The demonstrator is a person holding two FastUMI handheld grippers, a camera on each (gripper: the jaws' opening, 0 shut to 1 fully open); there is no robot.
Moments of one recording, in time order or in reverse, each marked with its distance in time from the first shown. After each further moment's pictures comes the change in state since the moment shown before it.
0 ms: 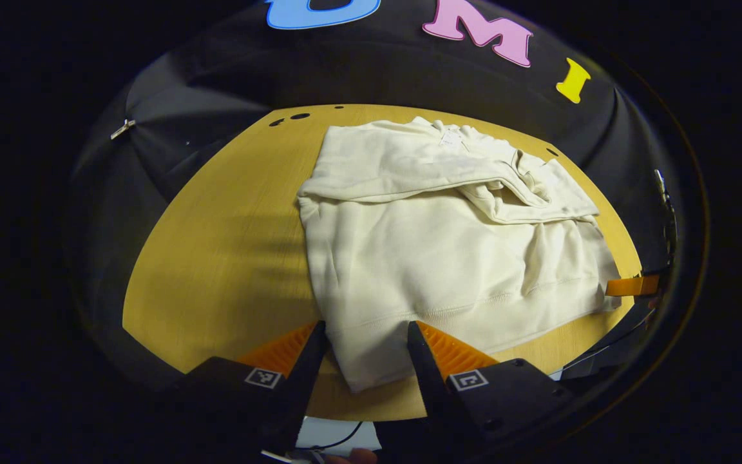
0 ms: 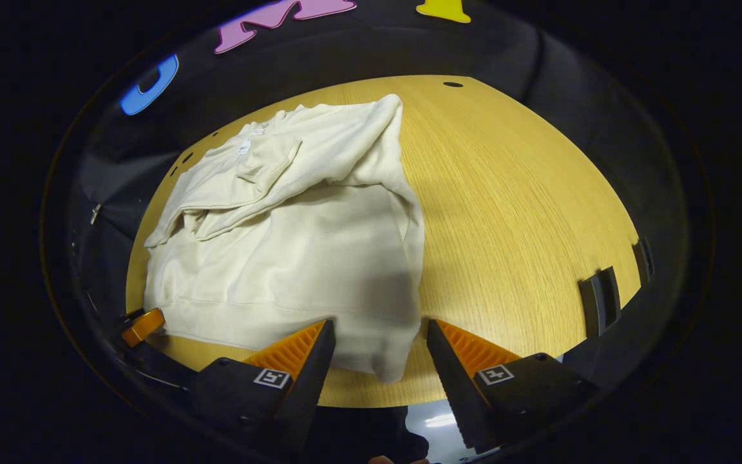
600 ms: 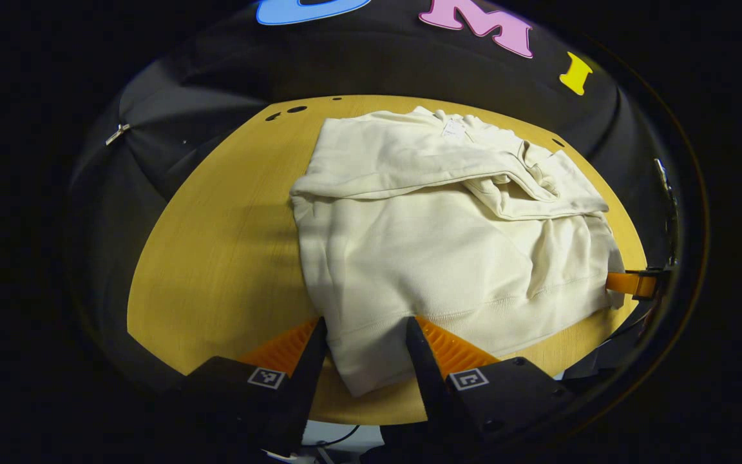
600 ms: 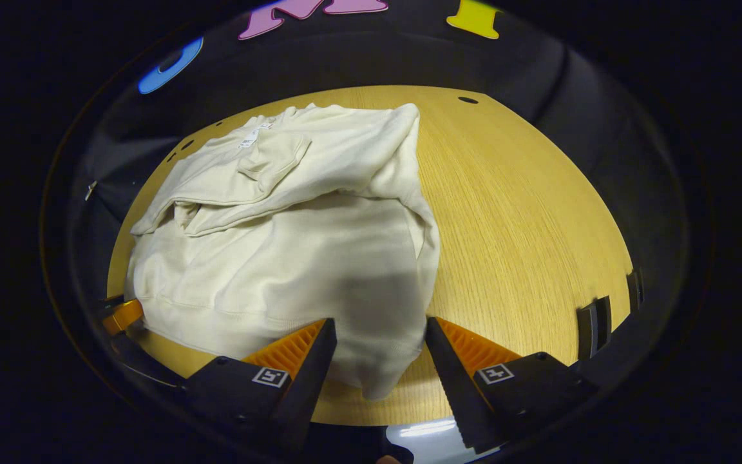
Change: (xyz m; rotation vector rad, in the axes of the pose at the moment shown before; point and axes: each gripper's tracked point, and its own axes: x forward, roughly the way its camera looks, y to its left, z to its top) left arm 0.005 -0.007 0.003 0.006 0.055 0.004; right arm 0.014 0.012 0.015 -0.100 -0.068 -0.033
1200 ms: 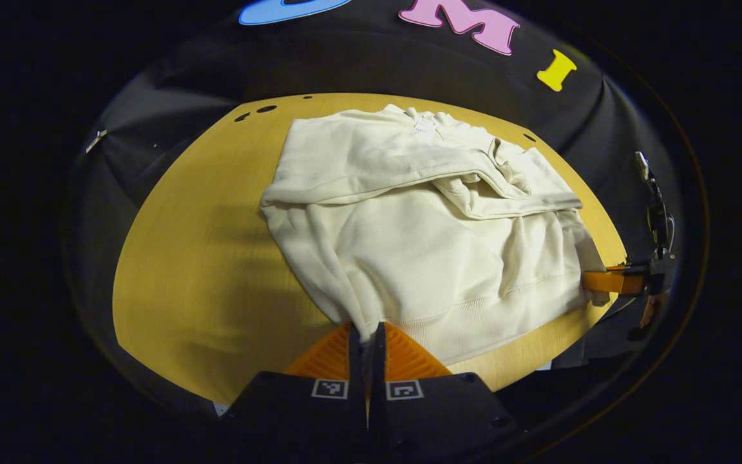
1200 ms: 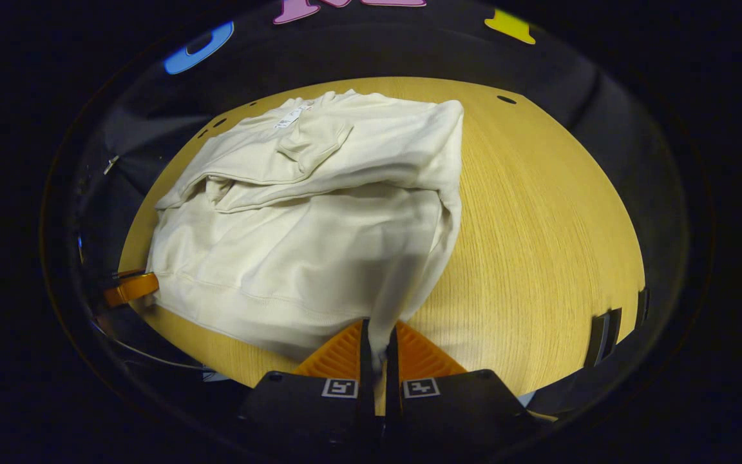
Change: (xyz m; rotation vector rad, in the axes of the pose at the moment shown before) left arm -0.003 -0.013 0.004 0.043 0.023 -0.128; right arm -0.007 0.026 -0.010 -0.096 0.067 0.111
